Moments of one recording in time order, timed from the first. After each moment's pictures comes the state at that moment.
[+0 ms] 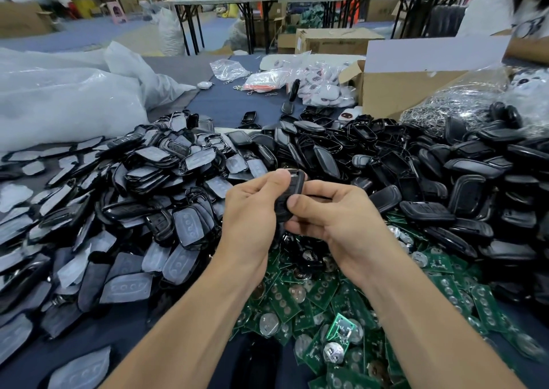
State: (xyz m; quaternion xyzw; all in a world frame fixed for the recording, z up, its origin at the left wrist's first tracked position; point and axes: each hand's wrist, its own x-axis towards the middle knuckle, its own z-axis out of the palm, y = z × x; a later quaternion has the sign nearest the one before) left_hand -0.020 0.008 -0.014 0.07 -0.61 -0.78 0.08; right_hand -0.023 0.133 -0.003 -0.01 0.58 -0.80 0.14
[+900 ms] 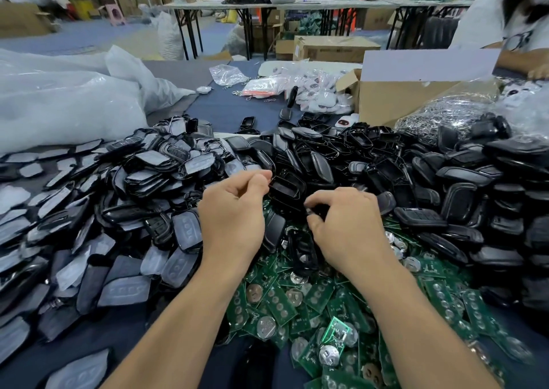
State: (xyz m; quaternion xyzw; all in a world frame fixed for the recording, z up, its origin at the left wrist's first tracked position) left_hand -0.025 -0.010 -0.020 0.11 -0.72 -0.64 0.24; right_hand -0.036 0.145 -0.017 -0.06 0.96 -0.25 -0.10
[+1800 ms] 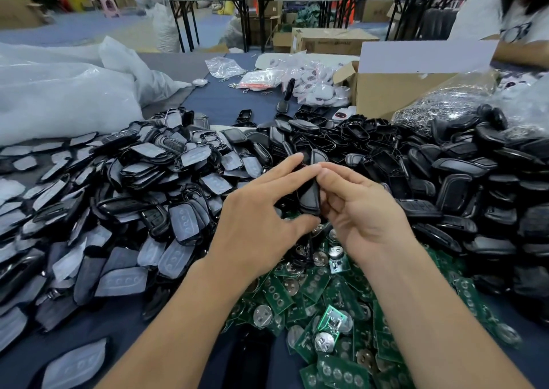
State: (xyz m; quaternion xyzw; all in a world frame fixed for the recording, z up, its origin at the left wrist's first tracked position) left_hand -0.006 -0.003 -0.015 -0.14 -0.89 -0.40 0.19; right_hand -0.036 0.152 0.001 0.08 0.49 -0.87 0.06
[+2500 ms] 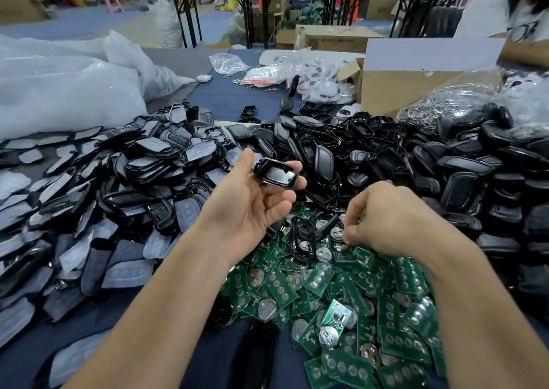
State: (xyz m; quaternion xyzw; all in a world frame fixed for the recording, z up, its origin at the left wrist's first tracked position) left_hand -0.021 -0.021 0.000 0.06 -0.48 -0.86 -0.14; right_hand -0.032 0.192 0.017 0.00 0.97 -0.22 0.12
